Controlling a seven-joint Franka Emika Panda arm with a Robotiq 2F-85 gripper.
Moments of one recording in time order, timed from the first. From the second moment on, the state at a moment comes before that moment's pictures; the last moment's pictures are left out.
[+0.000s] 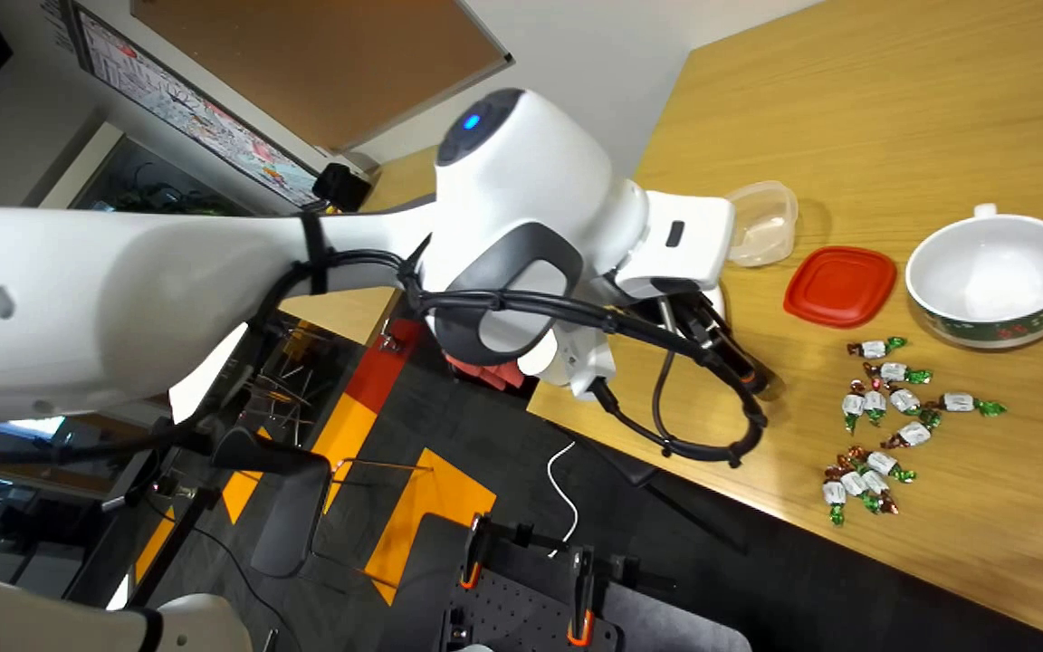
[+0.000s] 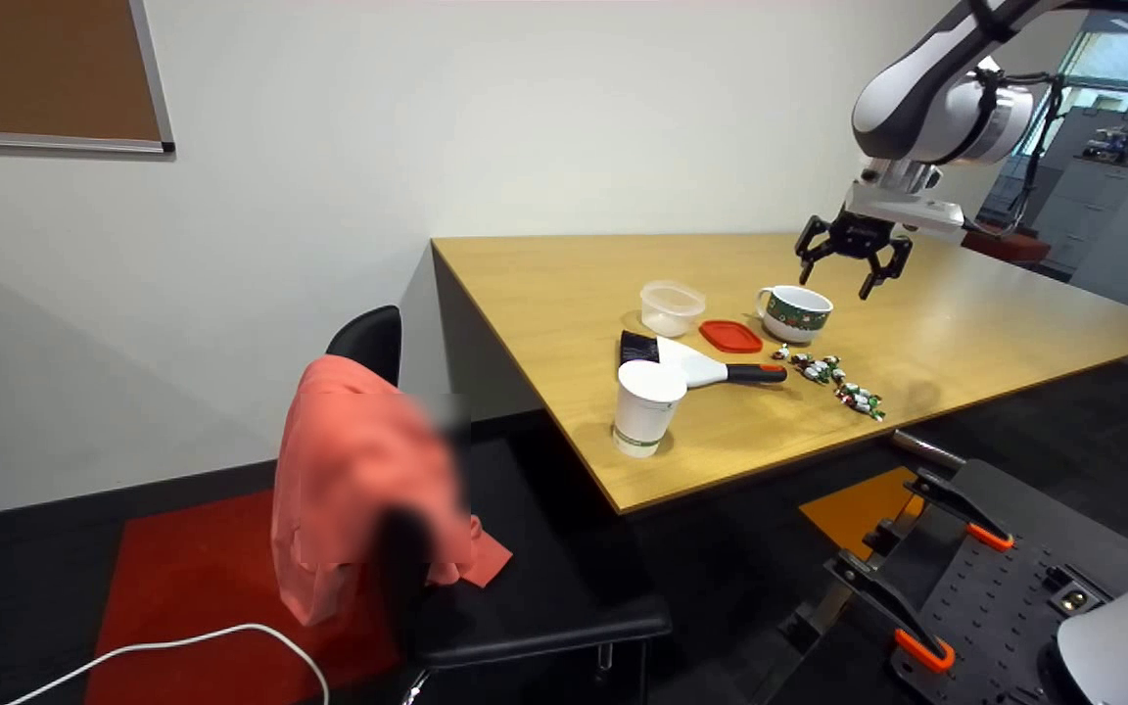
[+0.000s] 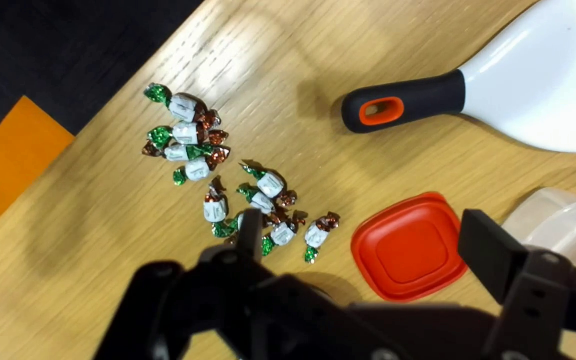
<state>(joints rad) -0.31 0.24 -0.28 -2.29 0.09 2.60 0.30</state>
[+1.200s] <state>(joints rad) -0.32 0.53 -0.30 -2.19 0.22 2.78 0.37</state>
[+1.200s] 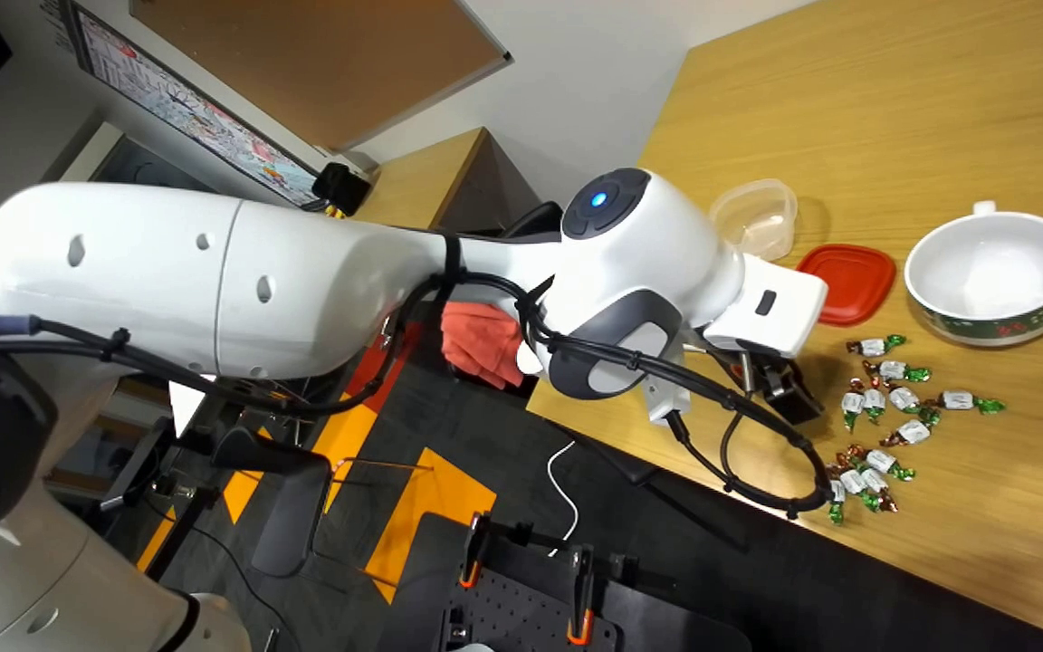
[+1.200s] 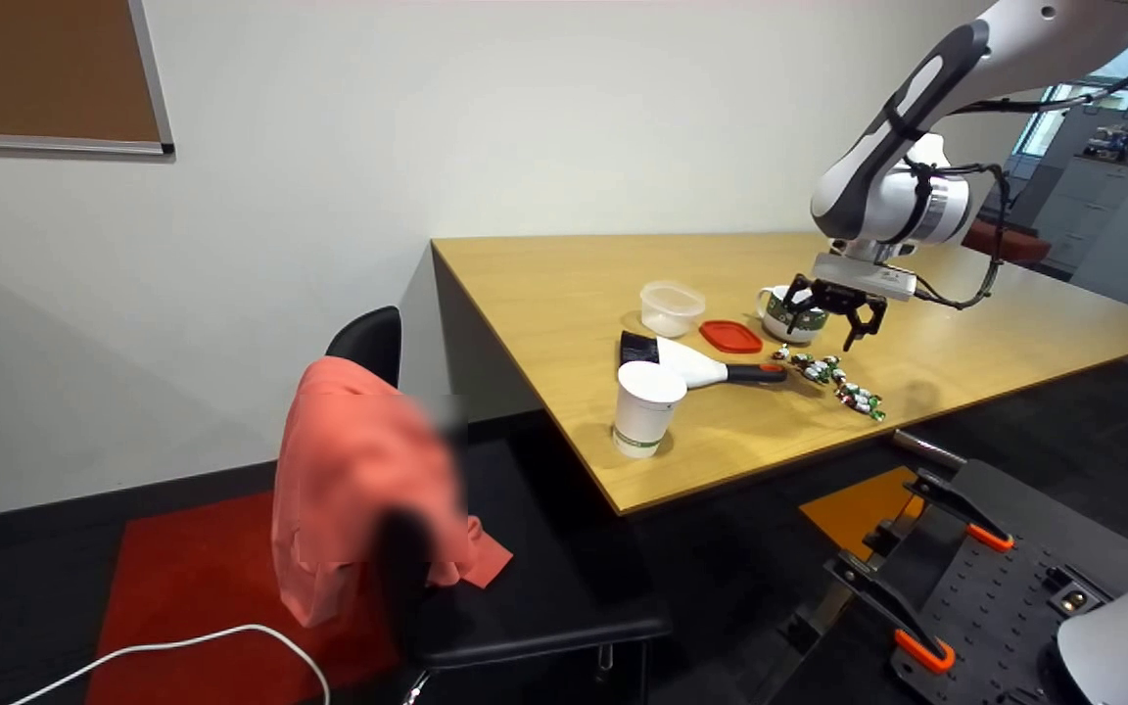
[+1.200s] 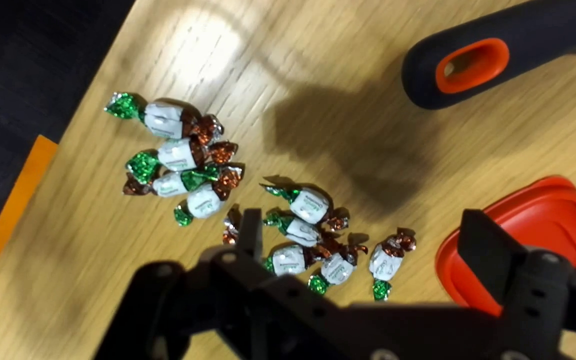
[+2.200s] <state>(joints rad) -0.33 0.66 -0.29 -2.15 0.33 2.88 0.38</state>
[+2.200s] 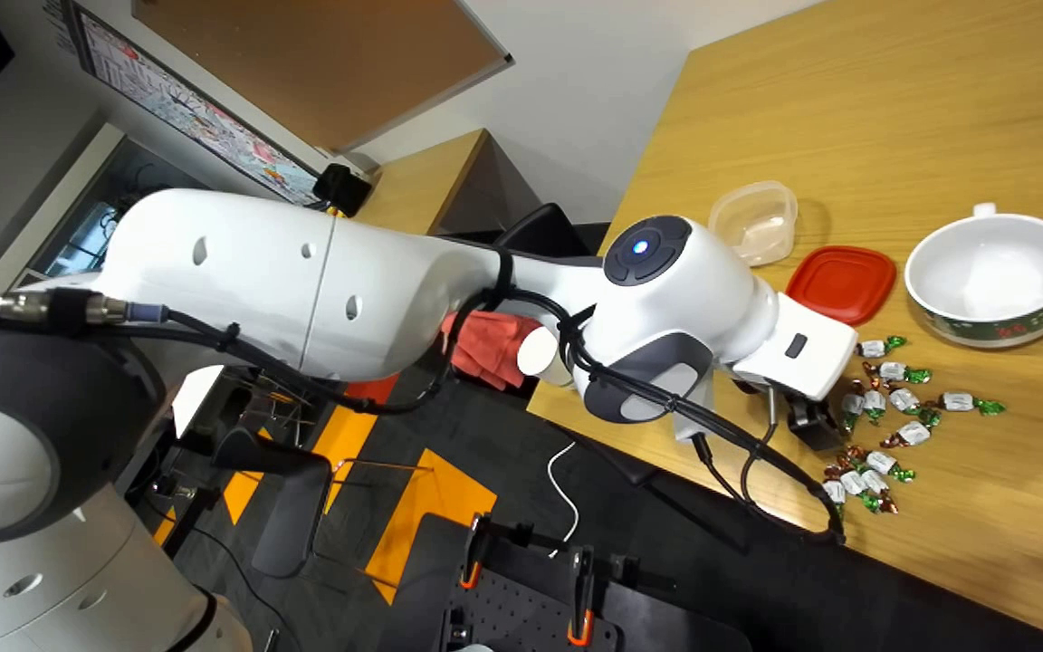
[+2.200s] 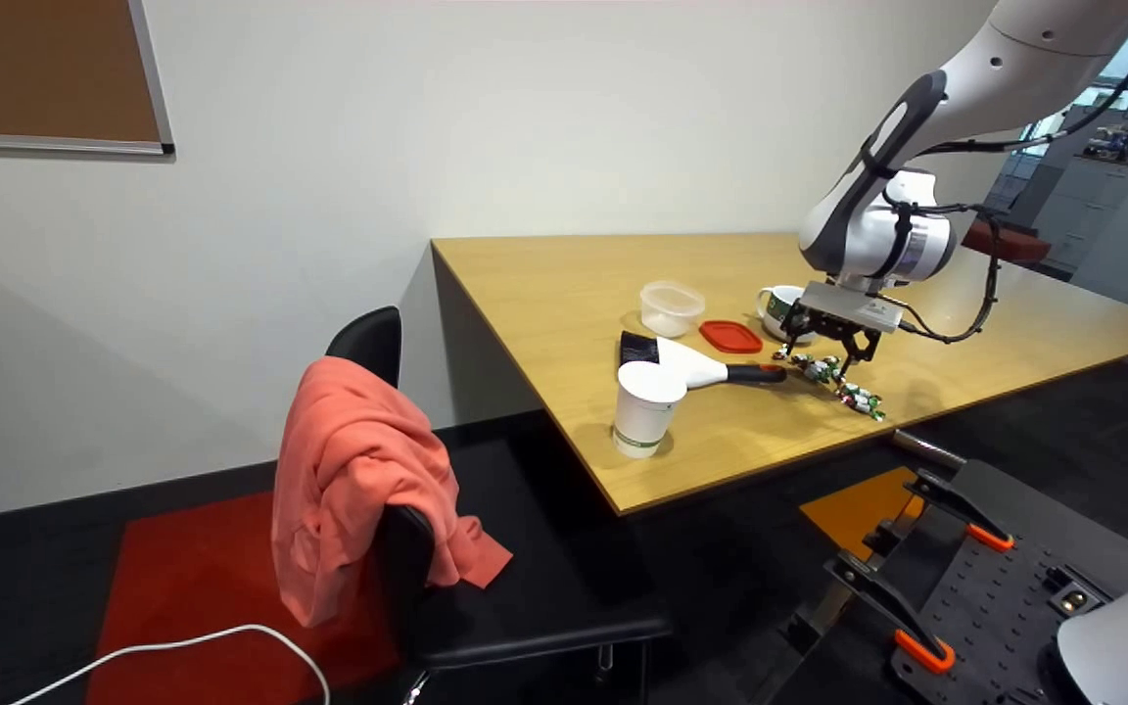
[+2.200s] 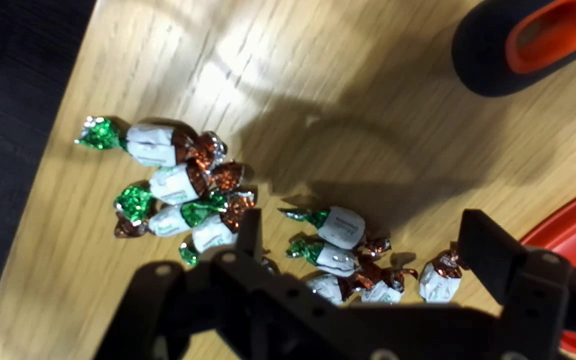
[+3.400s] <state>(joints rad) -0.35 0.77 -0.31 -1.99 0.26 2.75 0.30</state>
